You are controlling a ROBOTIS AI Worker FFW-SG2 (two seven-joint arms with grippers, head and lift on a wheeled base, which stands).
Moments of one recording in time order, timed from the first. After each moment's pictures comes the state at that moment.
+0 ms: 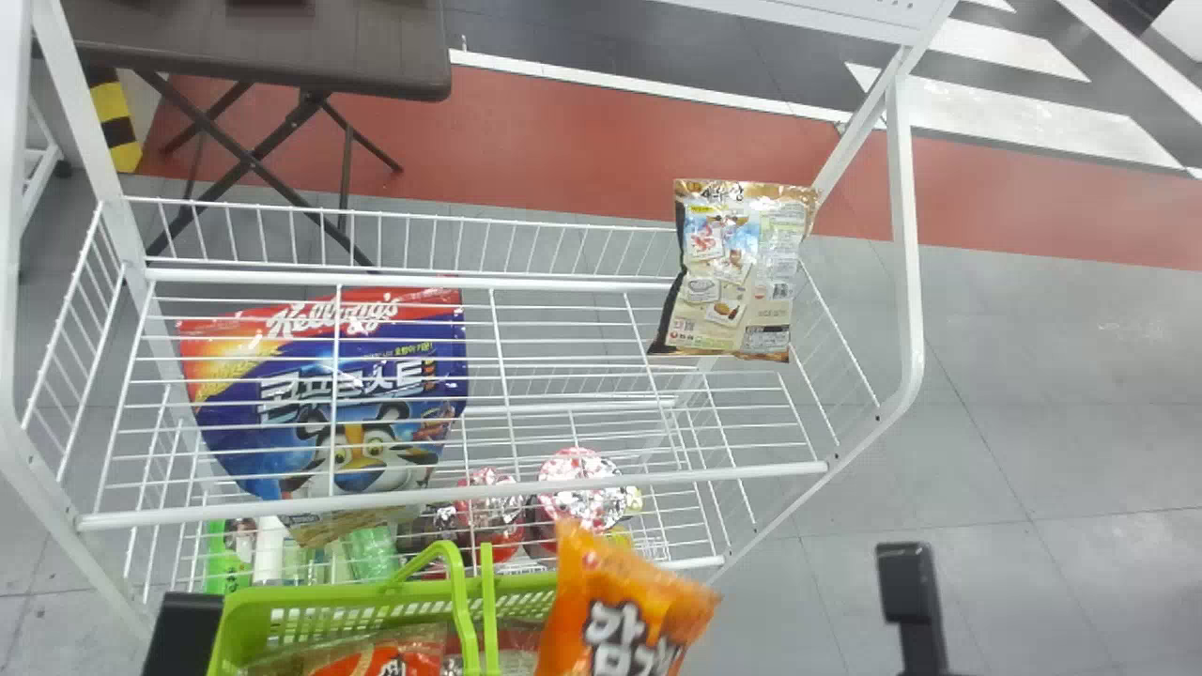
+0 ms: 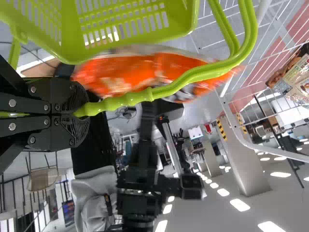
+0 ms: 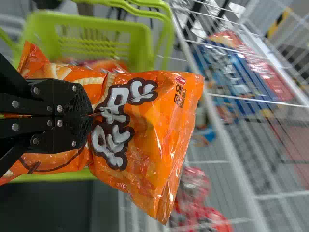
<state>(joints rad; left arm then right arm) 0.55 0.04 -0.13 -2.26 0.21 1.36 -1.03 0.71 -0.11 -0.45 -2.44 -0.45 1.50 0.71</state>
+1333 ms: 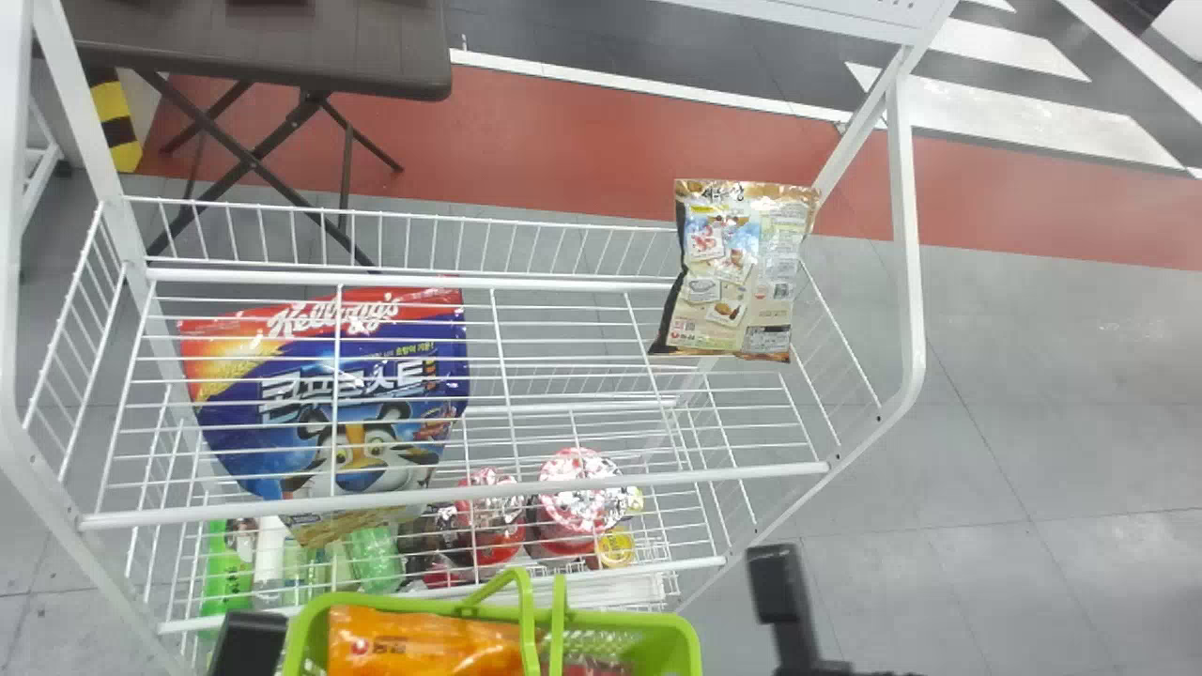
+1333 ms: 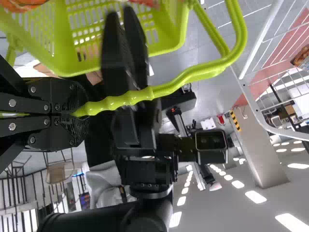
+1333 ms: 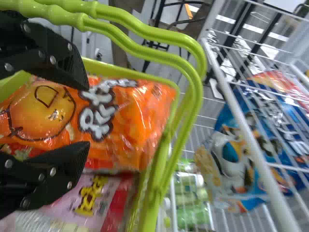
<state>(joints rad) 0.57 0.04 -0.22 -2.29 0.20 1.36 -1.02 0.67 -0.13 -0.25 -2.37 -0.35 1.35 0.74</state>
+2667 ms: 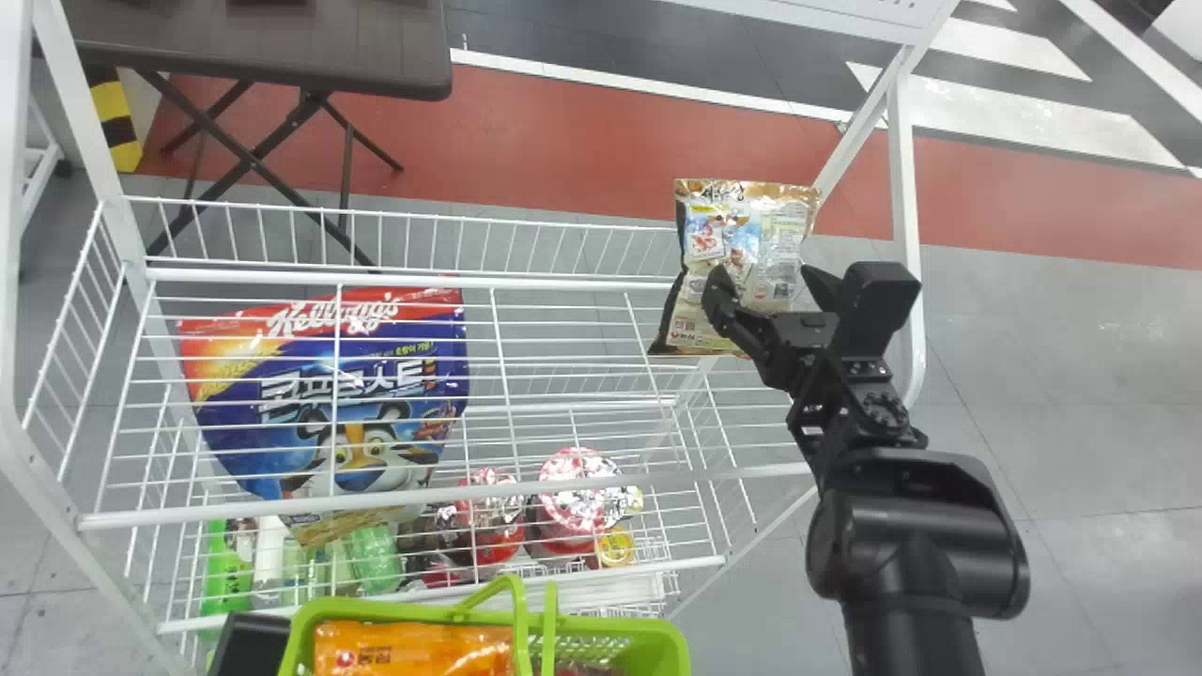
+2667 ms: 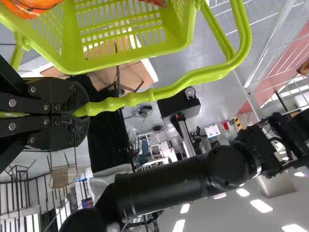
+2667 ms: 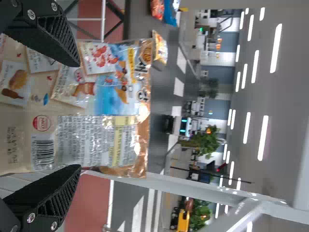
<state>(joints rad) 0.56 0.06 -0.22 -2.28 0.18 1.38 -1.01 0.06 -0.09 -0.28 -1.66 0.06 0.25 0.22</state>
